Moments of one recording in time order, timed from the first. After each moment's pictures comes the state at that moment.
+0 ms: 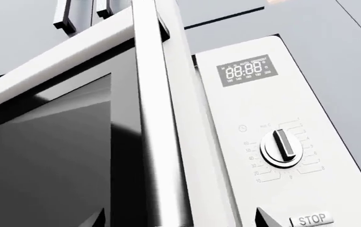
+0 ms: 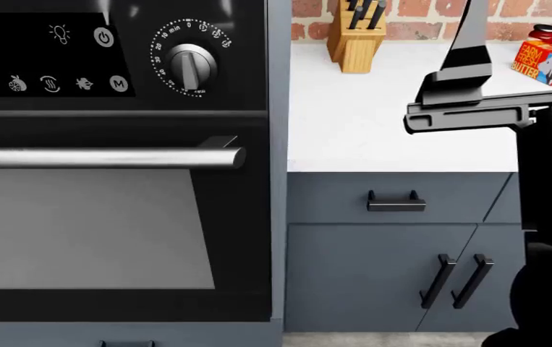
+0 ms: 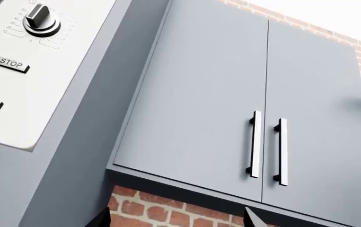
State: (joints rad) left arm -1.55 -0.44 0.01 0.62 -0.38 -1.25 -0.09; right arm 0.75 0.04 -0.10 -1.03 -0.45 0.94 -0.28
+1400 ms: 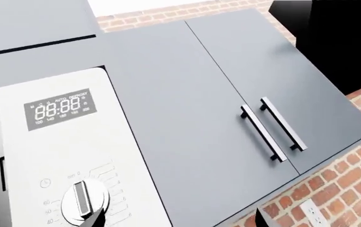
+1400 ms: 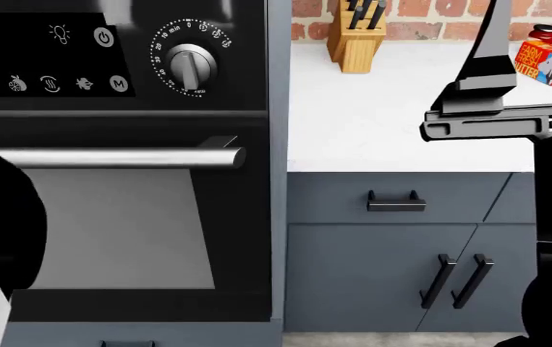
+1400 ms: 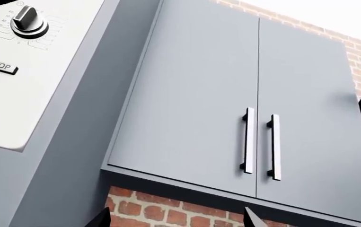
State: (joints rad) left arm -1.71 -0.19 0.31 0.44 -0.47 -1.16 -0.06; right arm 0.71 0.00 -0.02 -1.05 -0.44 0.89 -0.33
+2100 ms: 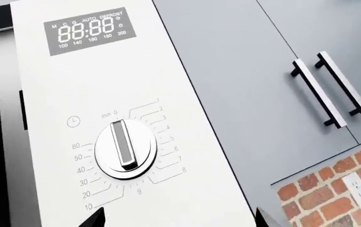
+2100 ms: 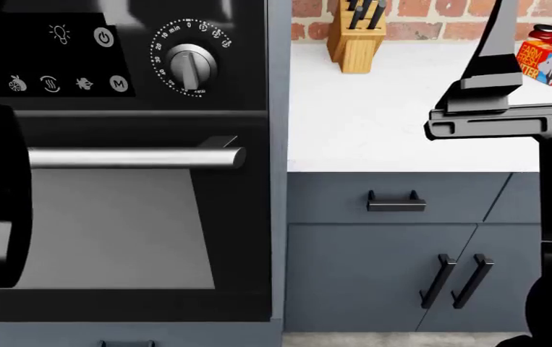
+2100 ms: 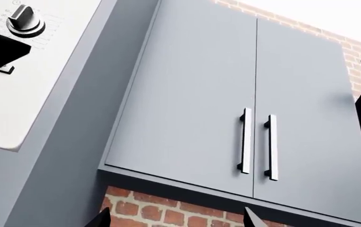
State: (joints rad) left arm -1.74 -0.21 0.40 -0.03 -0.34 -0.86 -0.01; right arm 0.71 0.00 -0.01 -1.05 -0.45 0.89 -0.34
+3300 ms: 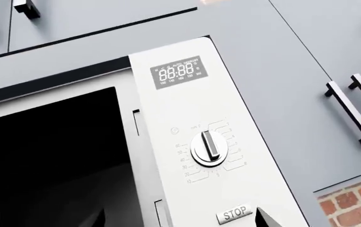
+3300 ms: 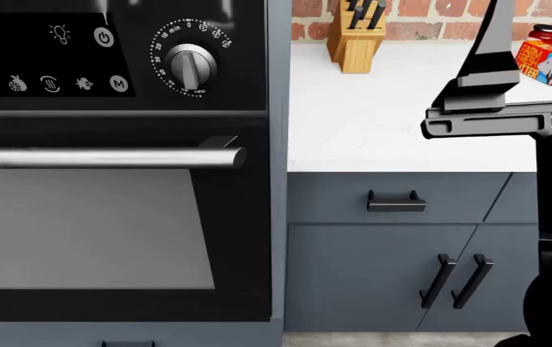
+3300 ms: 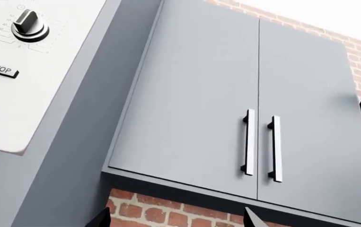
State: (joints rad) left arm -1.66 -0.42 0.07 0.61 -0.58 -1.35 -0.12; right arm 0.72 0.00 -0.02 -1.05 -0.44 0.90 -0.33
